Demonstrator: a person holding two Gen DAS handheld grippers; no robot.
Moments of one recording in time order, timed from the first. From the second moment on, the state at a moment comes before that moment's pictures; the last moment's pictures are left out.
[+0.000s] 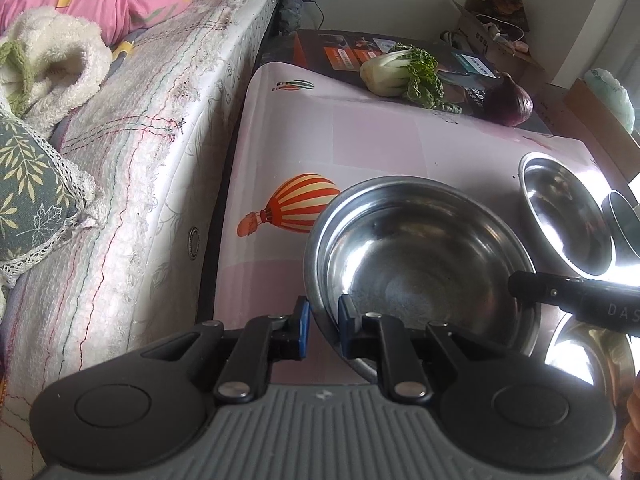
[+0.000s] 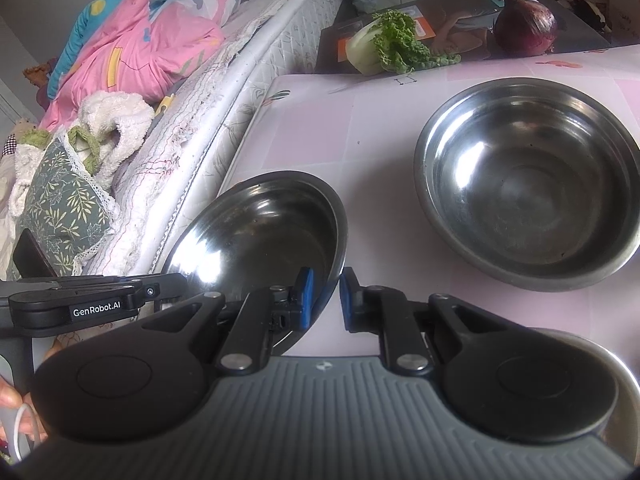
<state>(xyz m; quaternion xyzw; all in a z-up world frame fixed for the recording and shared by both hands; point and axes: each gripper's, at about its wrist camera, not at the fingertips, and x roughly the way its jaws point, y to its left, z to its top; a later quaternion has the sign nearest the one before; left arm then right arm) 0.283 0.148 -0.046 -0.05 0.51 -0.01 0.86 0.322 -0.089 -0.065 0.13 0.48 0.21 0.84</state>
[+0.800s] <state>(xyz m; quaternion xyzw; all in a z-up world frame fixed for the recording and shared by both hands) 0.295 0.149 -0.046 -0.01 0.50 -0.02 0.87 0.335 -0.091 -0.072 0.14 0.49 0.22 0.83</state>
